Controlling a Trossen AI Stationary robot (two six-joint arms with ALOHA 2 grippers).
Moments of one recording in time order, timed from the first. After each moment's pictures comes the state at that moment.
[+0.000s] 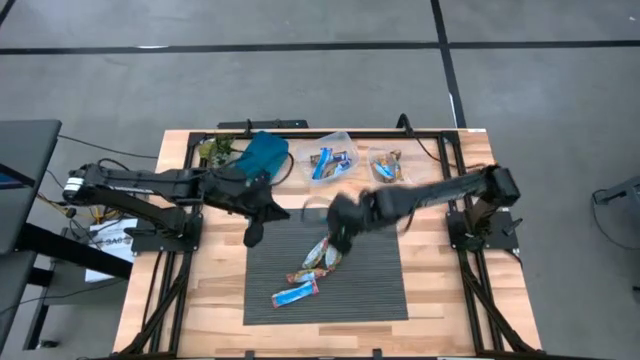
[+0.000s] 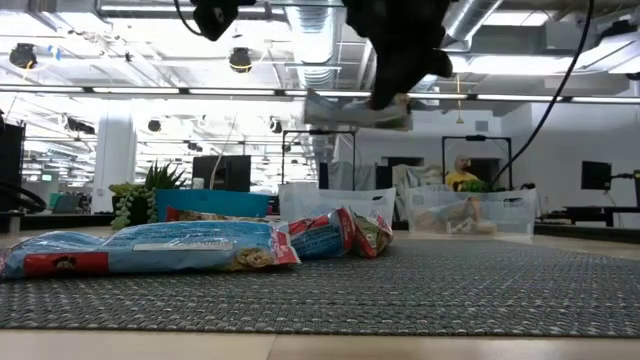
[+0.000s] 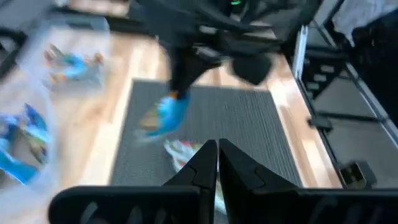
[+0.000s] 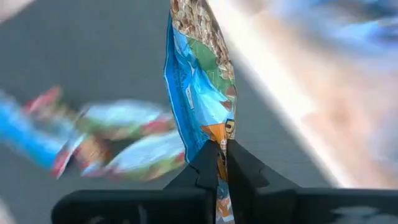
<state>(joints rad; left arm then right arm) -0.05 1.09 1.00 -0.38 0.06 -0.16 0.16 1.76 1.53 -0.99 0.25 0.67</state>
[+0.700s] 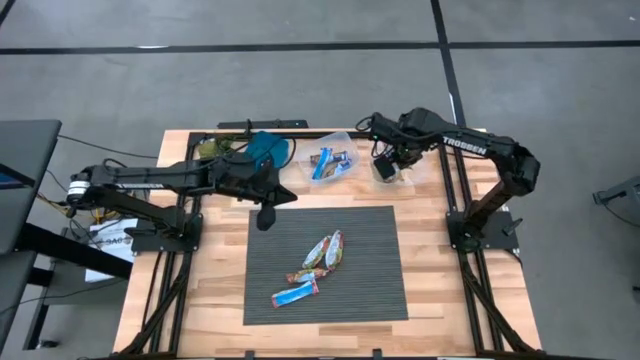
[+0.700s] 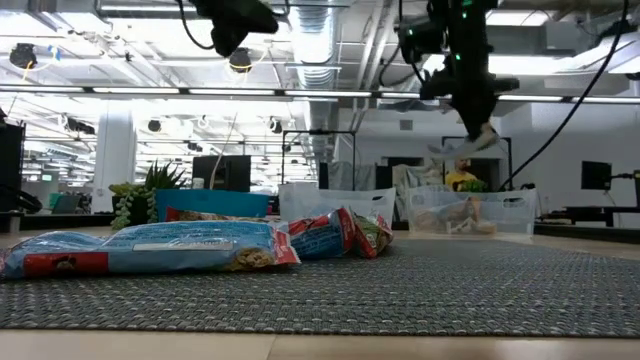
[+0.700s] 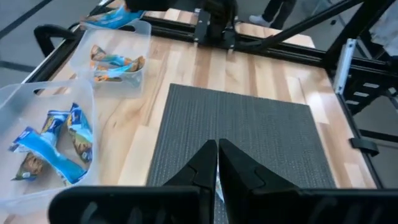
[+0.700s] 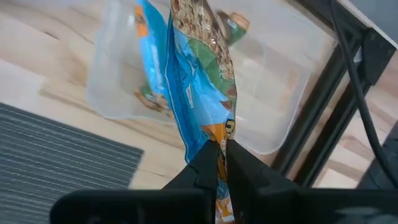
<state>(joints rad) 0.09 1.16 1.02 -0.34 0.07 -0.14 -0.48 1.59 1.43 -1.42 0.23 0.55</state>
